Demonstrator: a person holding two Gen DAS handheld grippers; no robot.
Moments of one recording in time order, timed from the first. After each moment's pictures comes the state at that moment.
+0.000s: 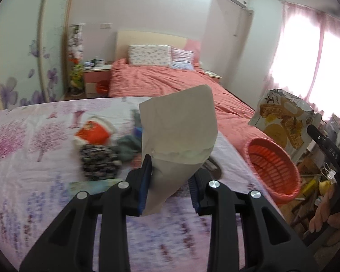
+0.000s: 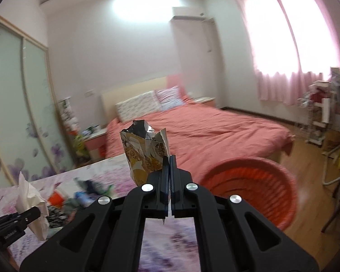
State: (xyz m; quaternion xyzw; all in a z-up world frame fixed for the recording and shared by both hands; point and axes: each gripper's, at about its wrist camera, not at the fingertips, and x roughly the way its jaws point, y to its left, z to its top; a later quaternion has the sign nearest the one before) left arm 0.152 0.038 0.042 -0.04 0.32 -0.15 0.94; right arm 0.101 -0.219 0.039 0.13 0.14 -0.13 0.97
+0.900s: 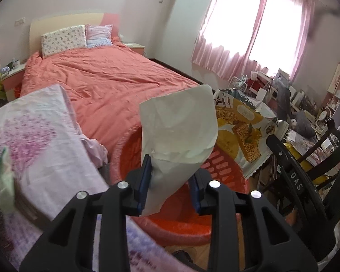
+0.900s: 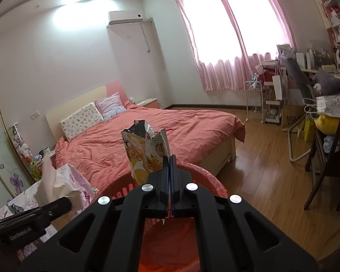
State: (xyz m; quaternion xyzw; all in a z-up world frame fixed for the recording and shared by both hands) left arm 0.224 -0.240 -0.014 0.02 0.37 -0.36 0.85; right arm 0.095 -0.355 -0.026 0.20 0.14 -0.28 0.93
